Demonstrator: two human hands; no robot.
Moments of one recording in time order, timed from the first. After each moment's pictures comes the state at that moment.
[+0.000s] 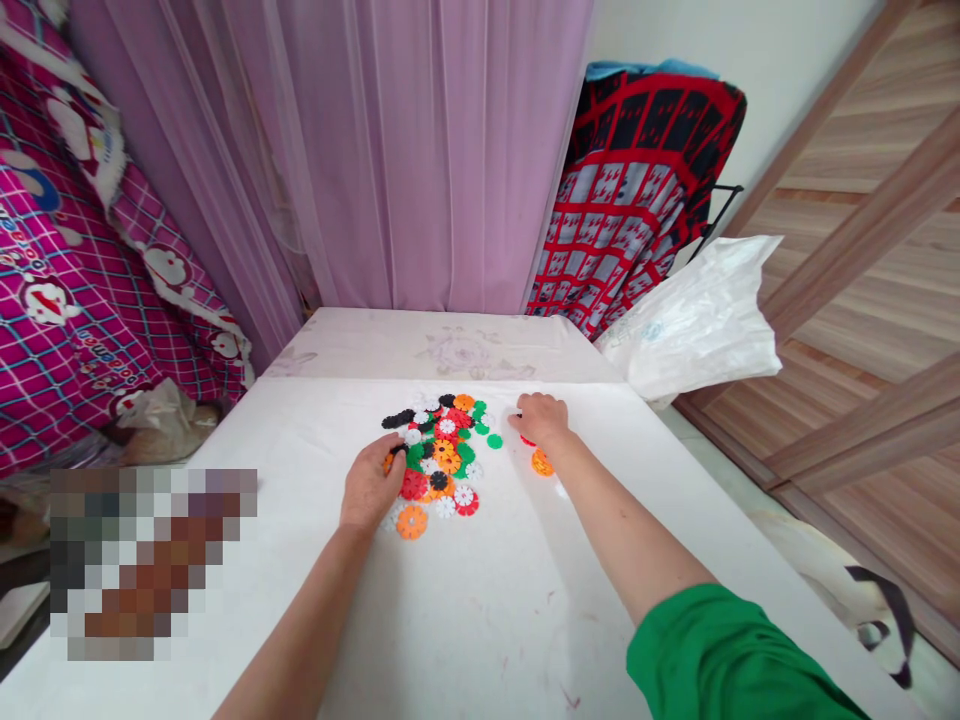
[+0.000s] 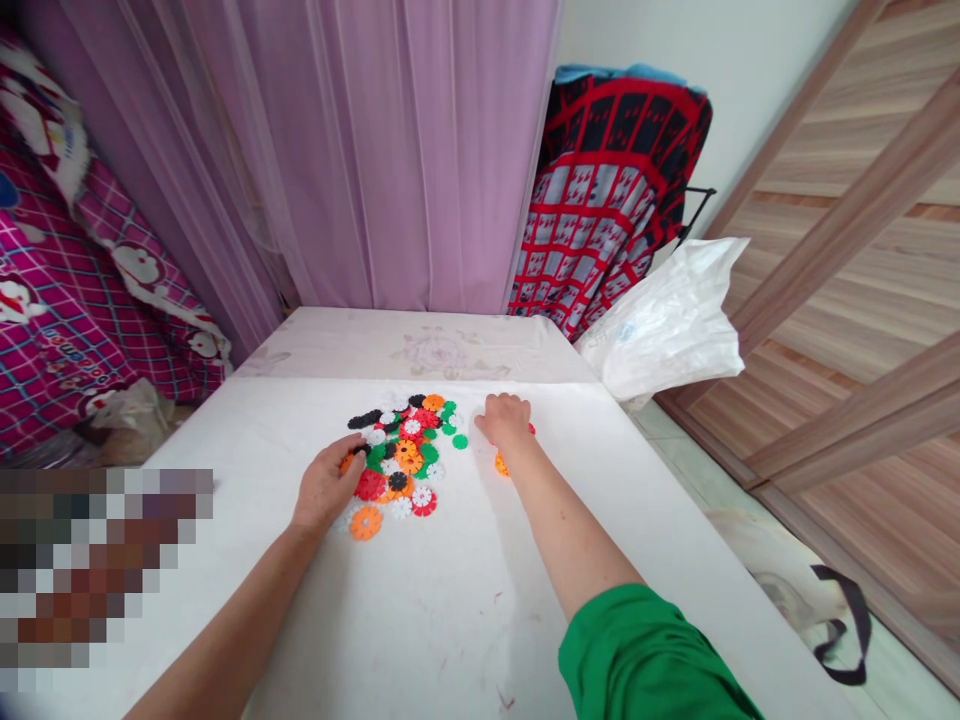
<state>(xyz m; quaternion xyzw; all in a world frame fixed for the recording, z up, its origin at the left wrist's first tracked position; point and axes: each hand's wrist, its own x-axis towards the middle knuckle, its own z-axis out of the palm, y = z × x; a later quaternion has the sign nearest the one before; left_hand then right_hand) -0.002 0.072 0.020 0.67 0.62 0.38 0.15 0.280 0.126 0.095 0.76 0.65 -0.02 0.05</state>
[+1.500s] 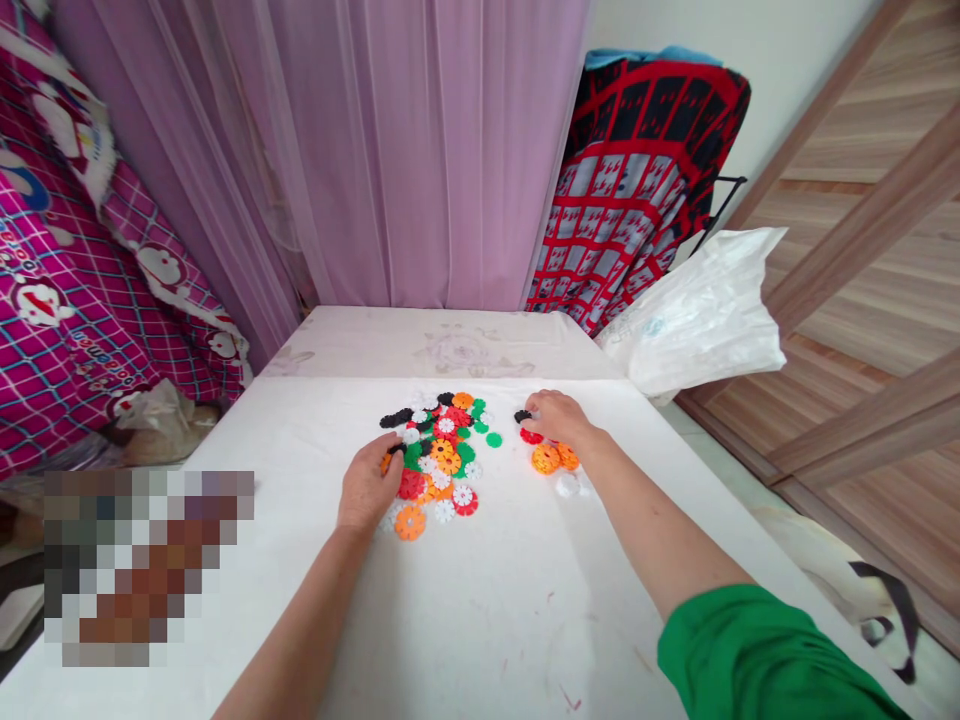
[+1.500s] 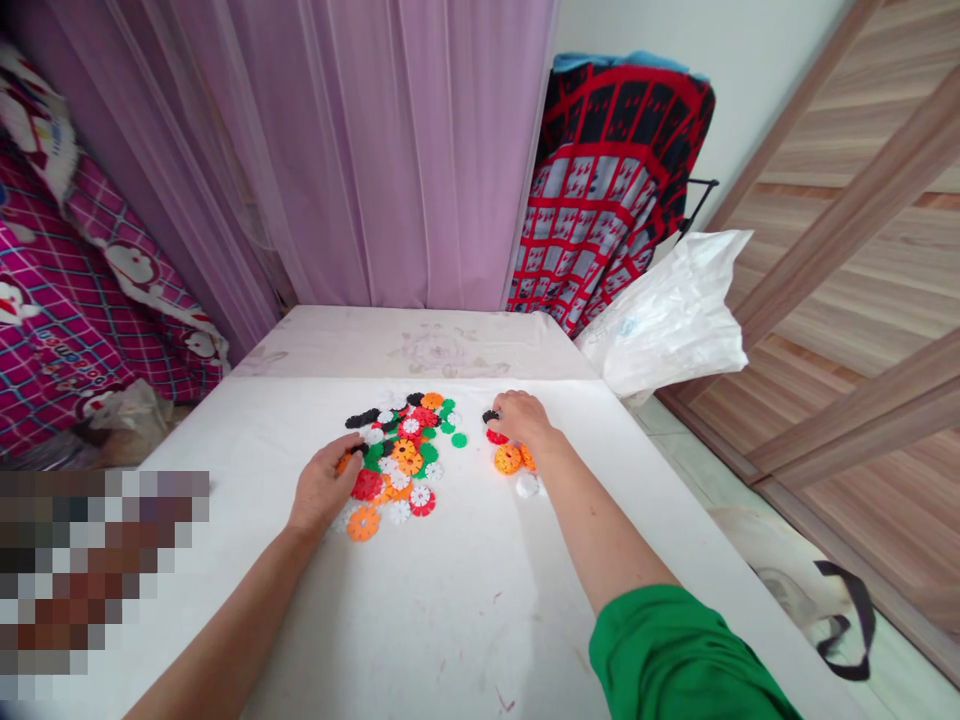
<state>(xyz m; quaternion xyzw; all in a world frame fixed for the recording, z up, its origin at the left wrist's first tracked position) -0.003 0.072 0.022 0.67 0.62 0.38 0.16 0.327 0.132 0.081 0.68 0.73 -0.01 0.03</state>
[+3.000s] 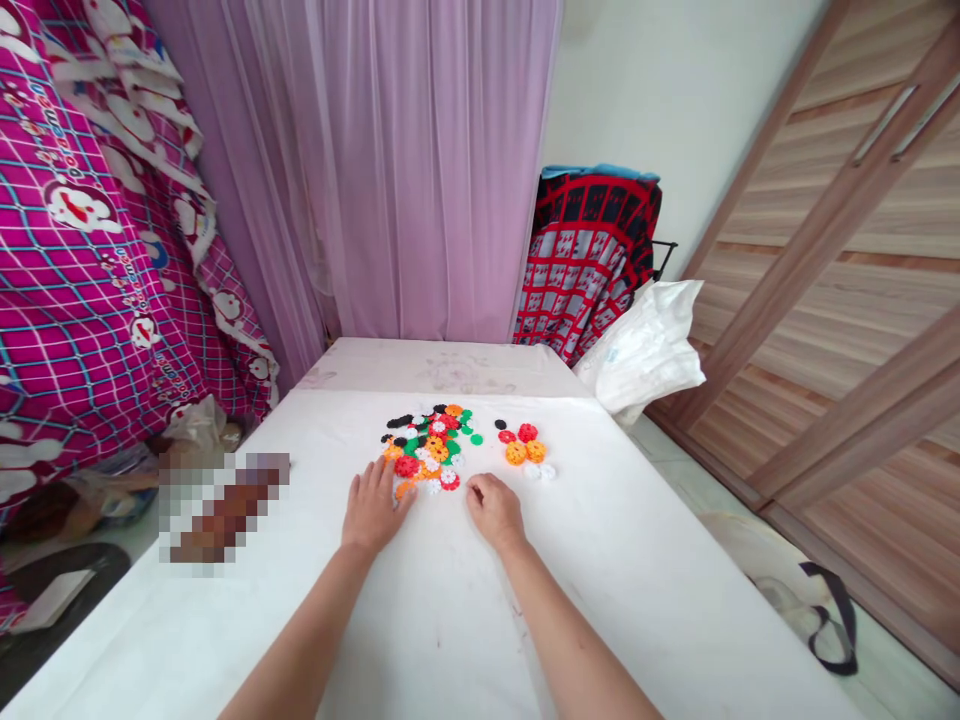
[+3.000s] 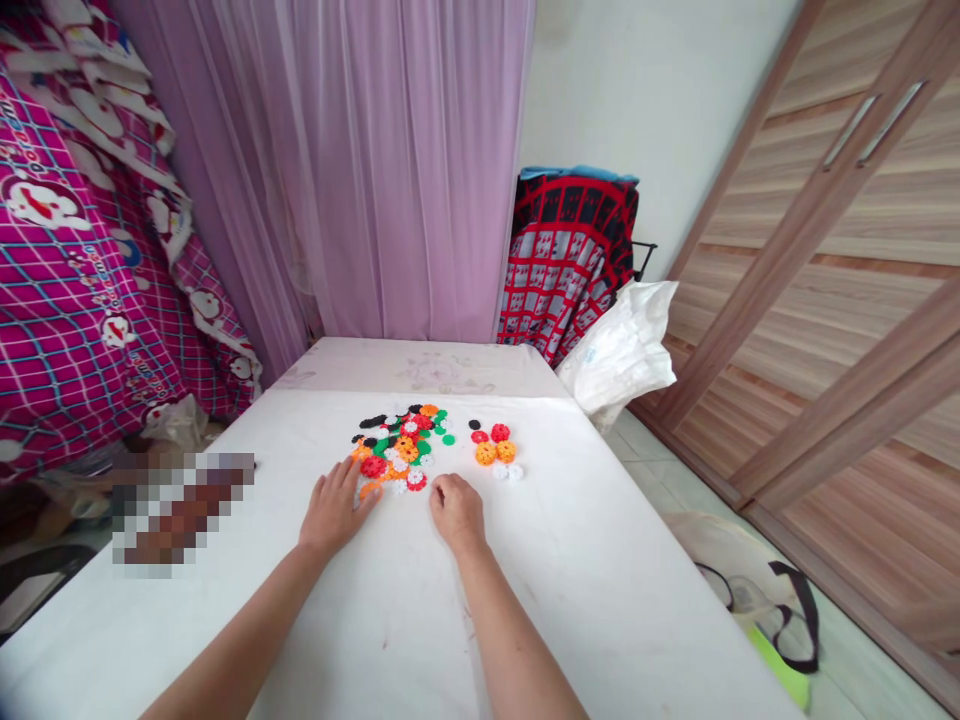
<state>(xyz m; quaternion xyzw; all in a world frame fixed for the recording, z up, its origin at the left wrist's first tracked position) 0.000 0.001 0.005 0.73 0.65 0.21 -0.01 0.227 -0.018 0.010 0.63 0.70 -0.06 -0.33</state>
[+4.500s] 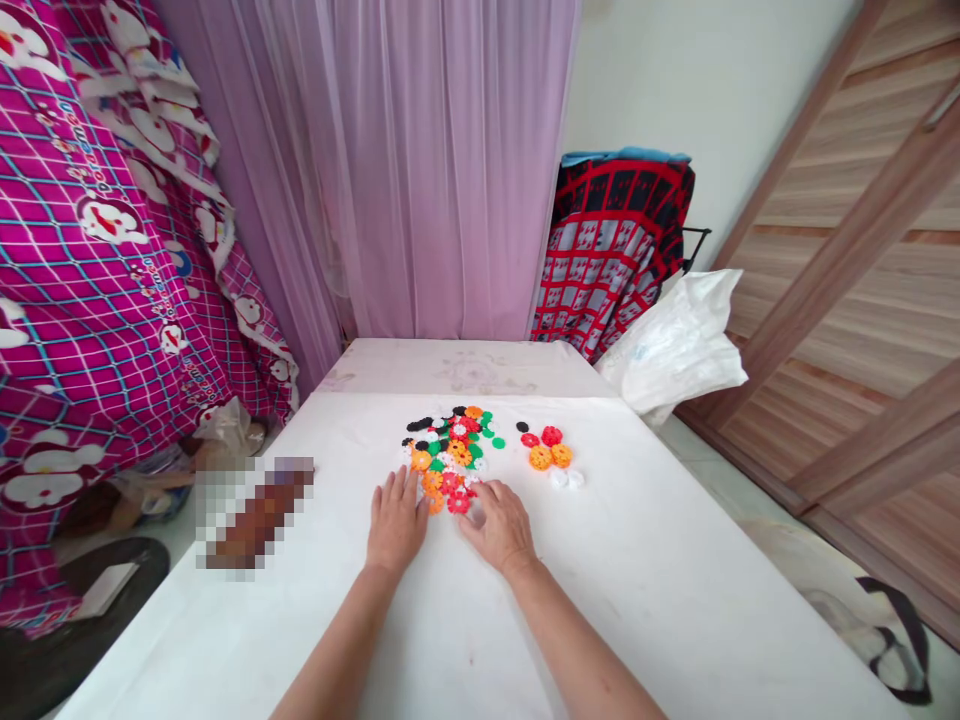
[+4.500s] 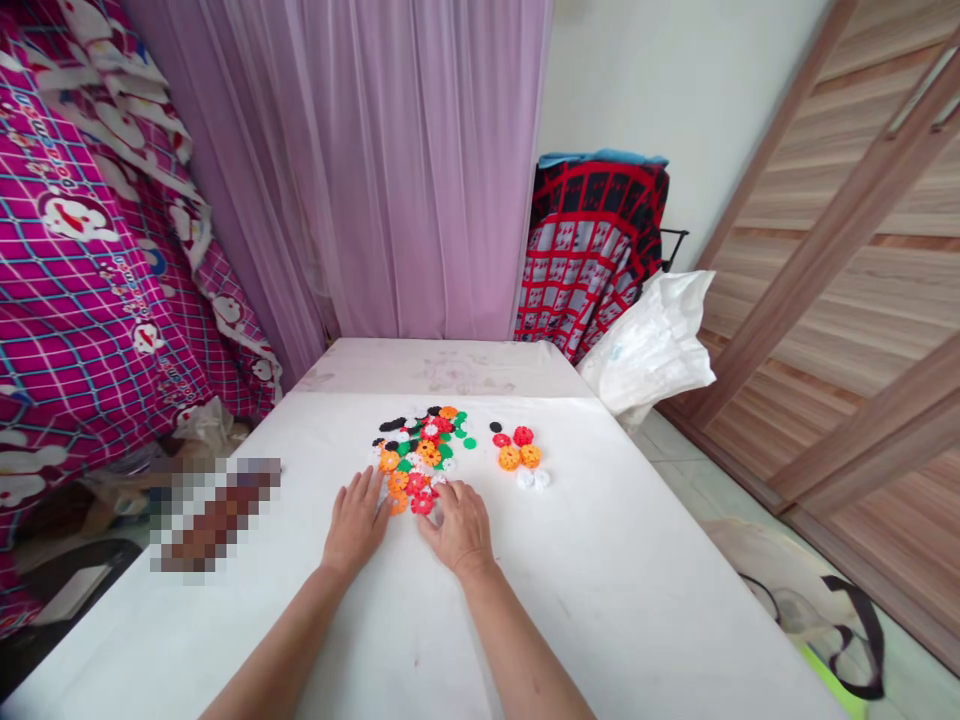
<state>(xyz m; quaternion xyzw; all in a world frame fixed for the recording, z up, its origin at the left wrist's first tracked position) 0.004 -0.016 0.004 0.73 0.66 0.18 -0.03 0.192 -0.034 0.016 0.59 0.74 0.01 -0.31</state>
